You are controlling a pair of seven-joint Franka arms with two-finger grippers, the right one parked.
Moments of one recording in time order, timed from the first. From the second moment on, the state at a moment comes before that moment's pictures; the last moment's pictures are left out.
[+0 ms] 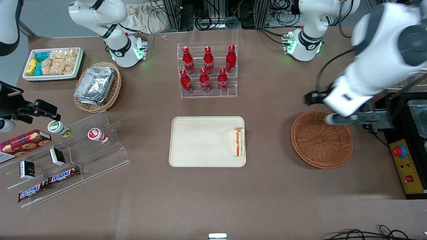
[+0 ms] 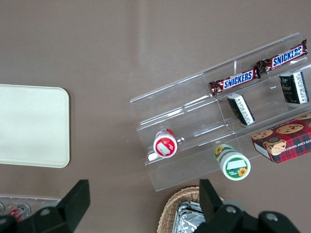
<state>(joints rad) -0.18 0.18 -0.18 -1.50 -0.03 1.60 -0.42</state>
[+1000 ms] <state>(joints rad) -0.49 0.61 -0.18 -1.63 0.09 2.25 -0.80</state>
